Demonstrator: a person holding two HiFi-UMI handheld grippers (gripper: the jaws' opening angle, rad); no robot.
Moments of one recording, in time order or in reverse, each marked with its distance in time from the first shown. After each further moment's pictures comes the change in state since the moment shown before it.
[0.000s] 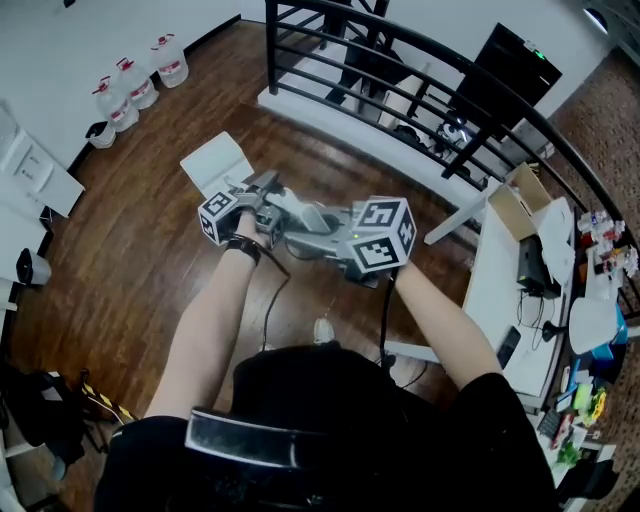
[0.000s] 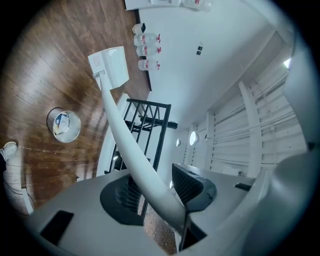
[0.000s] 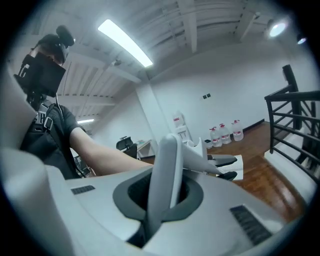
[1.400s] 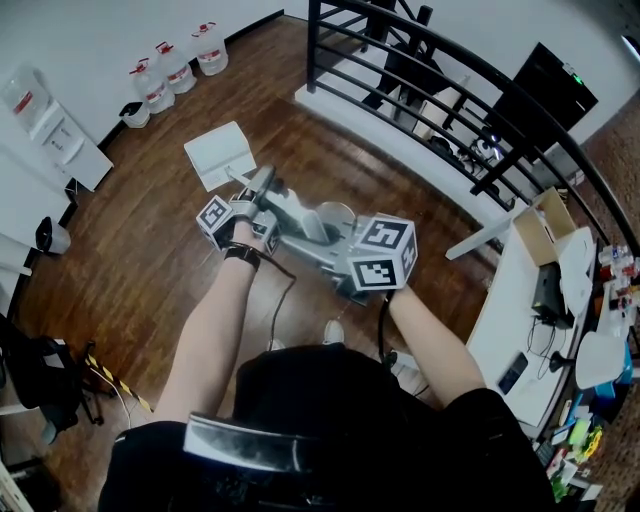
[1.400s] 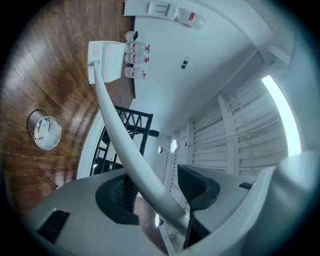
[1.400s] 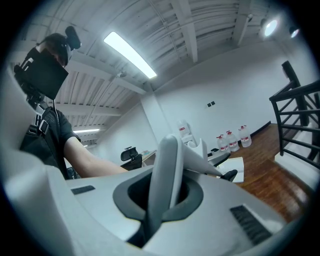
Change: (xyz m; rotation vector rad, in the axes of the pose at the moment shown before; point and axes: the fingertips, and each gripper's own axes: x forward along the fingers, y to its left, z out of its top) left arm -0.056 -0.040 0.058 0.019 -0.161 -0.218; right arm 0.031 0.028 0.020 0.003 -0.131 0.061
